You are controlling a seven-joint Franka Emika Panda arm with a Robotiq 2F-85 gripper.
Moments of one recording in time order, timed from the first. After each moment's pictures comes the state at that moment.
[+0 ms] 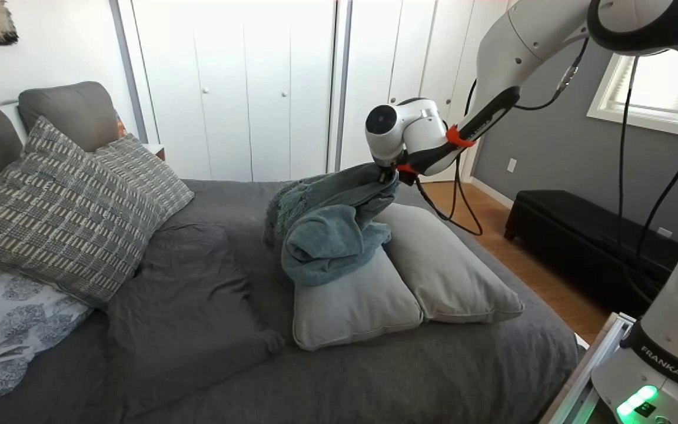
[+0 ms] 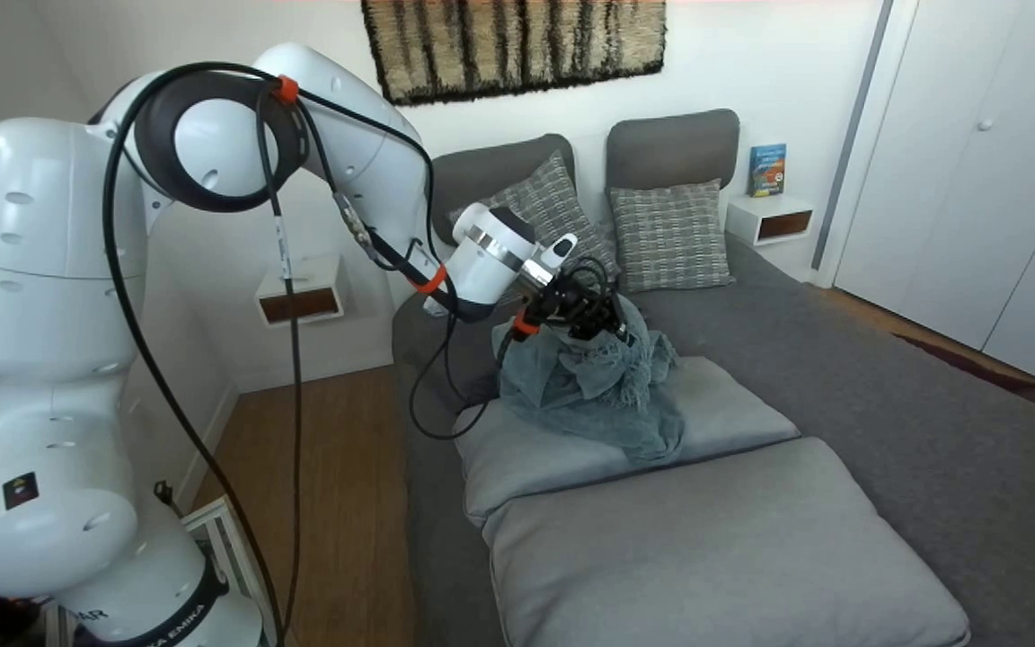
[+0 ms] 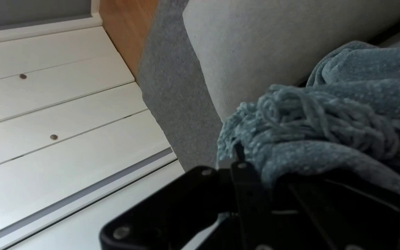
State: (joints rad) arm 0.06 0.46 -0.03 -1.87 -1.37 2.36 0.75
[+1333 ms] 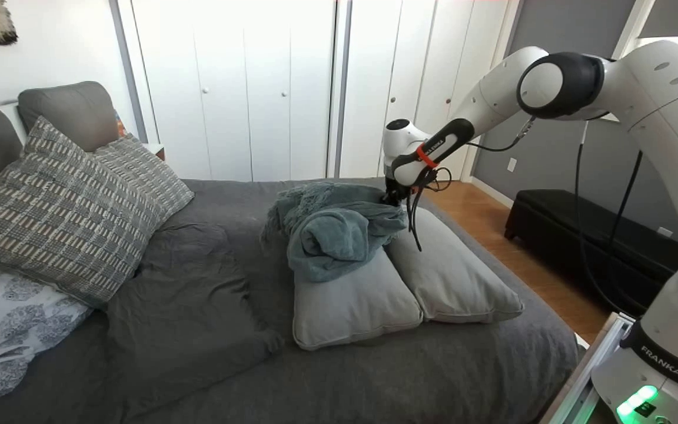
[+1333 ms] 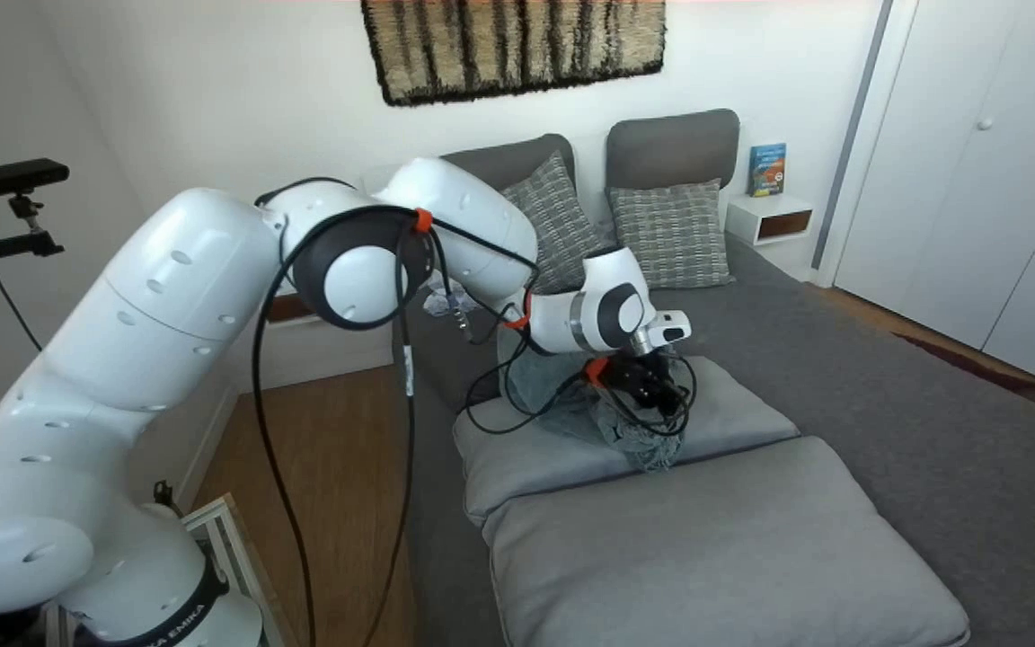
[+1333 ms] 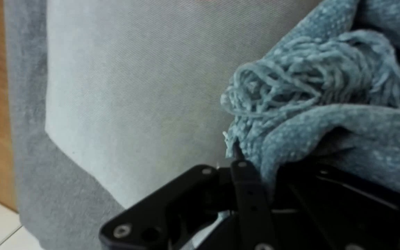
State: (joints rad) arm -0.22 0.88 0.04 -1.45 -0.60 2.48 0.31
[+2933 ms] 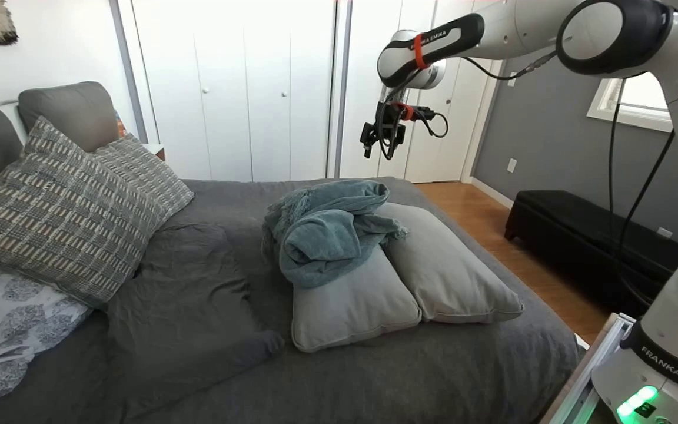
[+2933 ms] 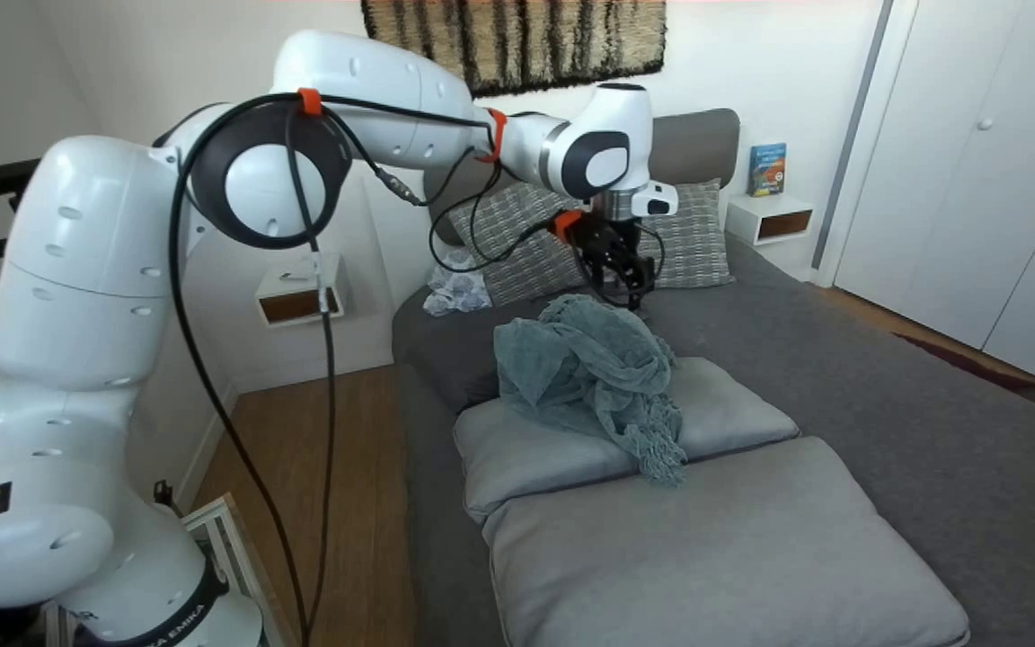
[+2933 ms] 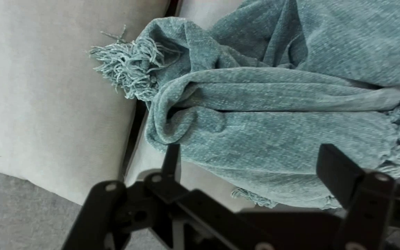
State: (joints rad) arm -0.10 0.59 0.01 -1.34 0.03 2.03 0.05
